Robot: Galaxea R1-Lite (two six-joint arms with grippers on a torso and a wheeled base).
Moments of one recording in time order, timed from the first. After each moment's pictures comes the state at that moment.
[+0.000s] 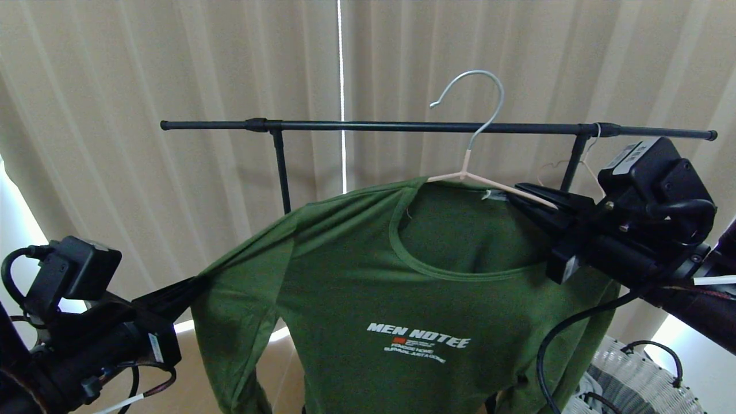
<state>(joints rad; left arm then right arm) -0.26 1.33 -0.17 -0.98 -0.08 0.10 0.54 1.44 -0.57 -0.92 -0.04 -0.45</state>
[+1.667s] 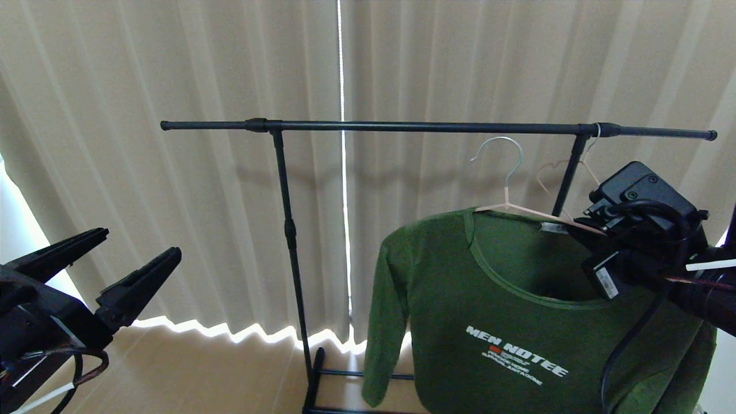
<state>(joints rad) -0.21 1.07 -0.25 -0.88 -0.08 0.07 0.46 1.36 -0.66 -0.42 -0.37 -0.48</state>
